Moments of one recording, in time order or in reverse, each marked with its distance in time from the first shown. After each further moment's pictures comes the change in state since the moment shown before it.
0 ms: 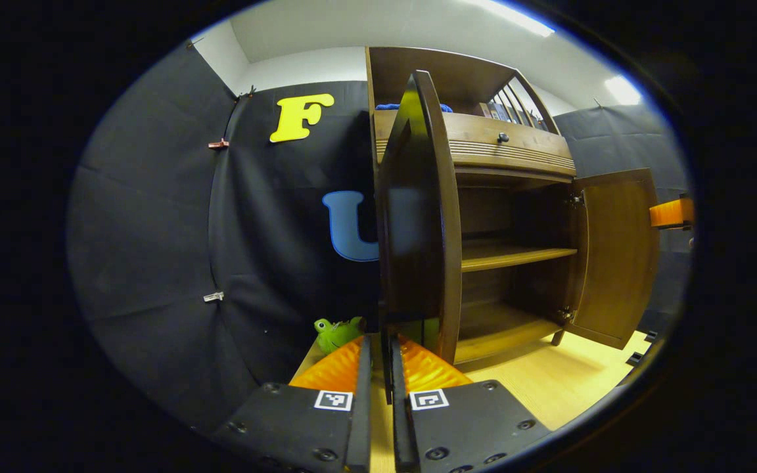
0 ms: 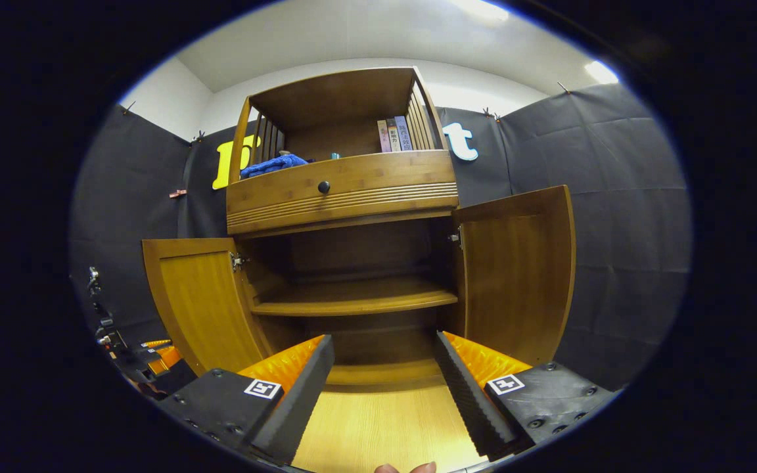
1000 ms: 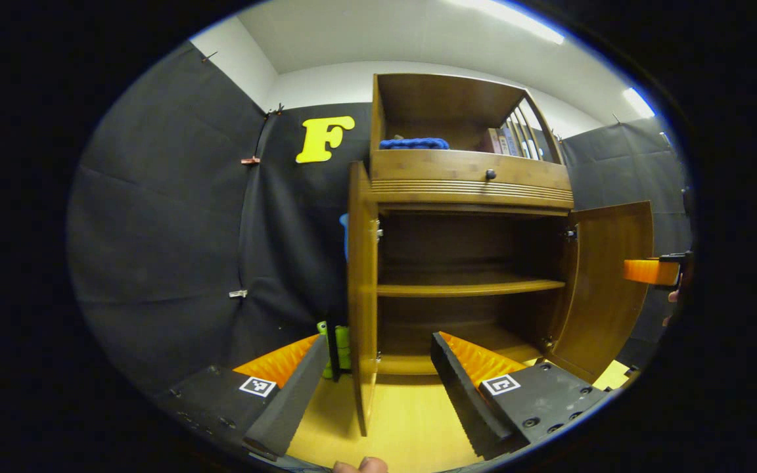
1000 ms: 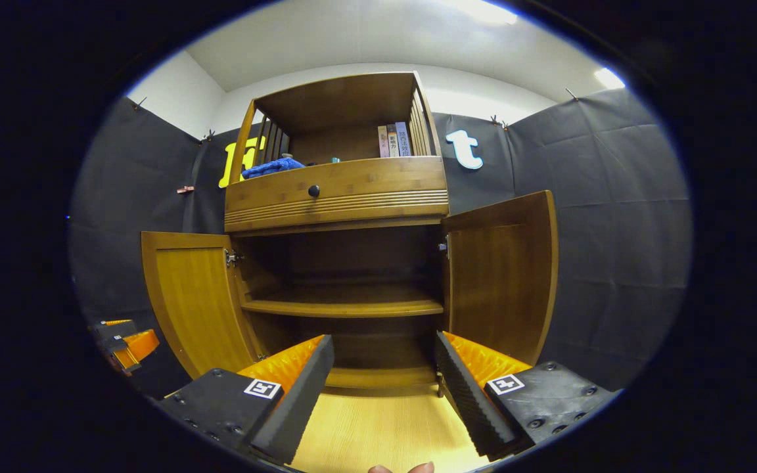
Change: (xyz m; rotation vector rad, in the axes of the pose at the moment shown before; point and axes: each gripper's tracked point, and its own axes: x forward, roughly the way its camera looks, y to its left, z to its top) left arm -0.077 -0.103 0.056 -0.069 -0.051 0.105; right arm 0.009 -0.052 0.010 -0.039 -0.038 0.054
